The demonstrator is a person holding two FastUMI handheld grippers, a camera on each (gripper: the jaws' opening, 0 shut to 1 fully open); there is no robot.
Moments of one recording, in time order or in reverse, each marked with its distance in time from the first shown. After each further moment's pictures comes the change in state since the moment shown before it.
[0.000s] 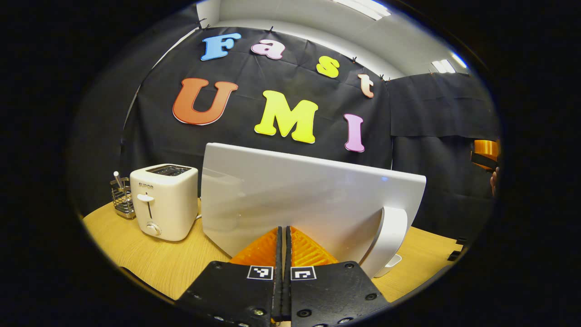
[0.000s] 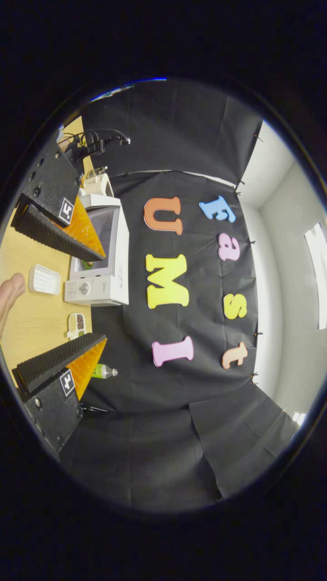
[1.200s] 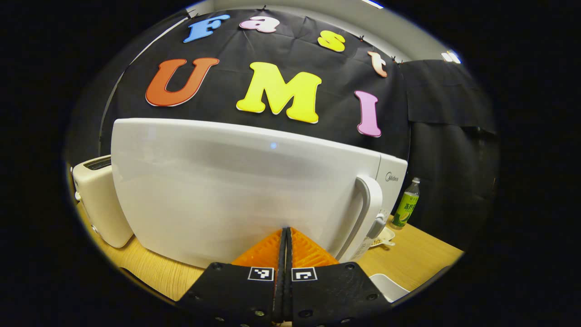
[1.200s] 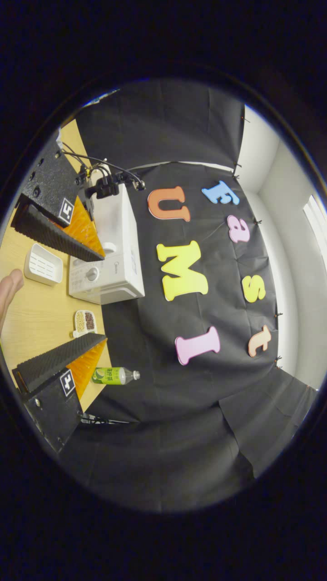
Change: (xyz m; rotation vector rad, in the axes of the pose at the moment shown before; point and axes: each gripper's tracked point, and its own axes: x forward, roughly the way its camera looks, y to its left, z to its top) left arm 0.165 -0.041 -0.018 -0.010 0.107 0.071; right arm 0.064 -0.076 -0.071 0.125 0.076 0.027
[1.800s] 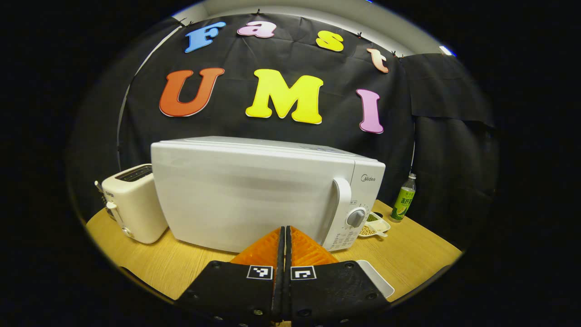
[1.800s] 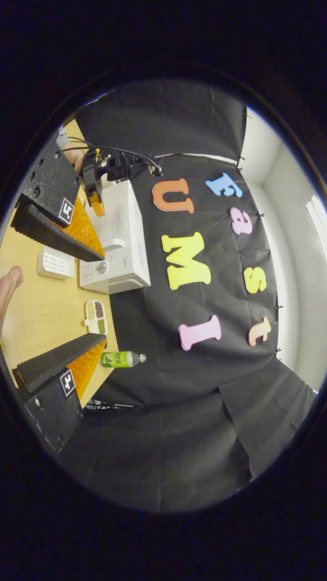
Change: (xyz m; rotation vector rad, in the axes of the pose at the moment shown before) left arm -0.100 -0.006 0.026 0.038 0.017 0.163; right arm -0.058 0.003 0.004 -0.016 0.016 -0.077
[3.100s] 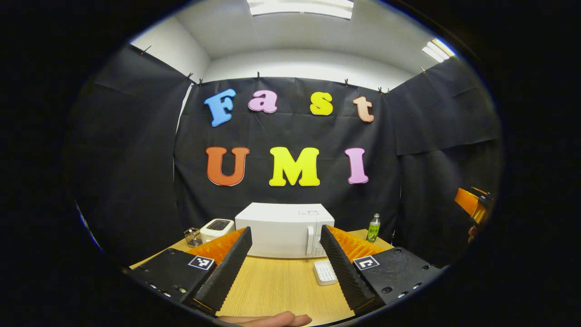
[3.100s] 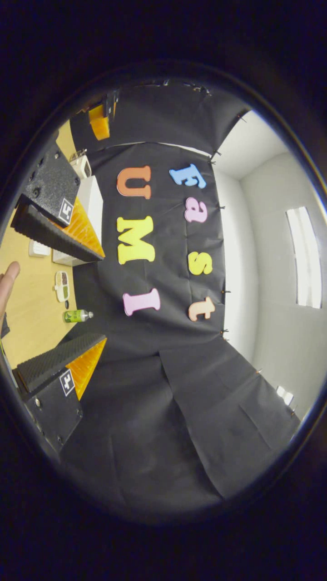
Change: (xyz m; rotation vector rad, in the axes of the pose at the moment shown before) left arm -0.340 -0.051 0.155 0.091 -0.272 0.087; right arm -0.191 -0.022 0.148 -0.099 -0.295 -0.163
